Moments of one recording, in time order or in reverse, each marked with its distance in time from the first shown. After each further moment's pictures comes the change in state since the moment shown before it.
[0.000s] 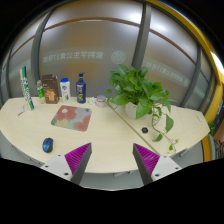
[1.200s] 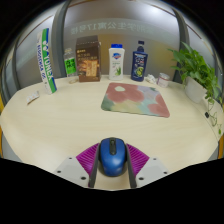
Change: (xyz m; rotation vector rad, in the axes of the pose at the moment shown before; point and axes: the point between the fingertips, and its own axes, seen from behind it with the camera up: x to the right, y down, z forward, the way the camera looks) arm -0.348 0.083 0.165 -0.074 -0.194 0.018
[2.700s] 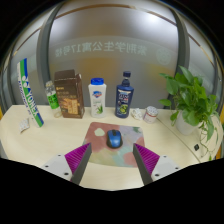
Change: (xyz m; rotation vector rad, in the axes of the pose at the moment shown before) arm 0.083 -0.178 0.000 0.109 0.051 -0.013
